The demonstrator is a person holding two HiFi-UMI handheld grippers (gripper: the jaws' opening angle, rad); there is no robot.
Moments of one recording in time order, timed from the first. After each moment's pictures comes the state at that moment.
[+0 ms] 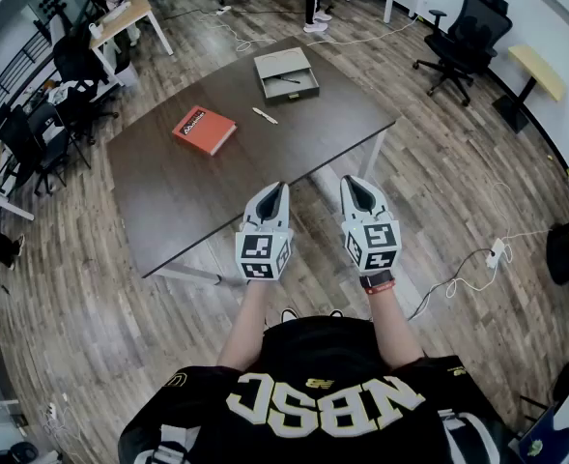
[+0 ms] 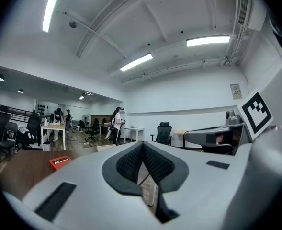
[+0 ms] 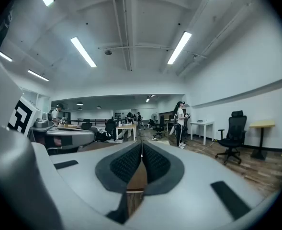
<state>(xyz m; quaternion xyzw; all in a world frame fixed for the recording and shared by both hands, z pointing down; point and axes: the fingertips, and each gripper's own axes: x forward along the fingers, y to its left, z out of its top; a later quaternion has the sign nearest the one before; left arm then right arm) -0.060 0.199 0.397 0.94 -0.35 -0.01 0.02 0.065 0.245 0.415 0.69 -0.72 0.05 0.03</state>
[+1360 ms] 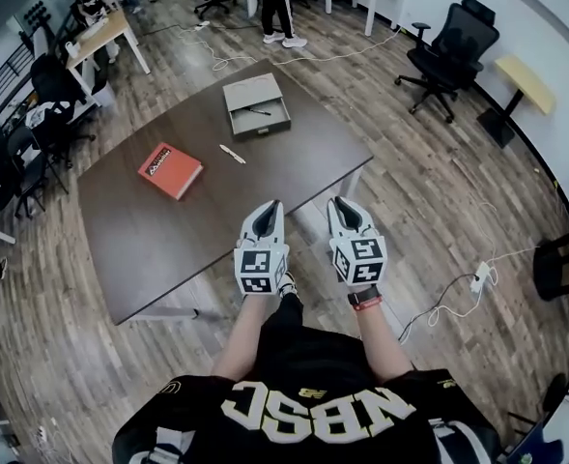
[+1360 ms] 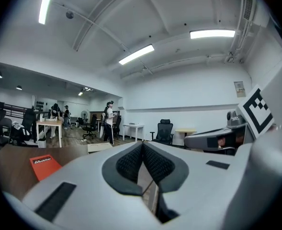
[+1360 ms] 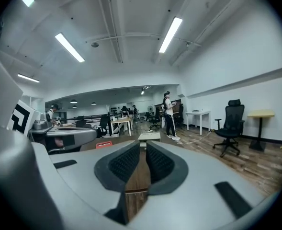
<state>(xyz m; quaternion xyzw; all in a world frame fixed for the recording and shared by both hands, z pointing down) 0.068 0.108 0.433 0.93 -0.35 0.01 0.03 0.183 0.156 0.464 0.70 -0.70 0.11 0.04</state>
